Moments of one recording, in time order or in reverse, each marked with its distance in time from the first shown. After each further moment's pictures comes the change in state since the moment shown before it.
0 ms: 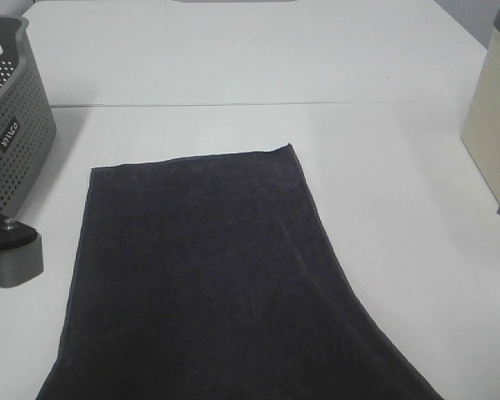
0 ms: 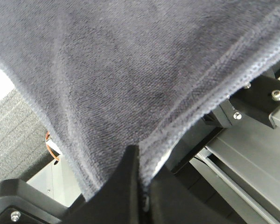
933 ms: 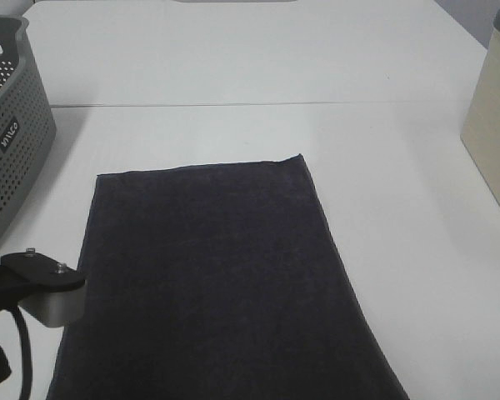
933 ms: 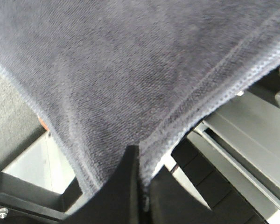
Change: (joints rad) left arm -0.001 0.159 0.003 -0.056 0.029 0.094; right arm -0.001 -0.053 0.179 0.077 0.000 -0.006
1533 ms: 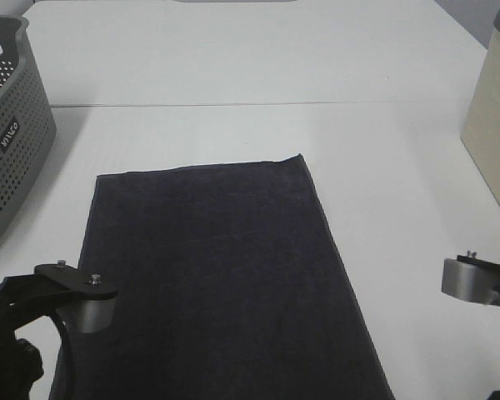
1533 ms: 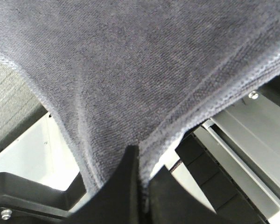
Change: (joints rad) left arm 0.000 0.140 -0.035 0.009 0.000 0.003; right arm 0.000 0.333 -0.123 -0.083 -0.009 -0.161
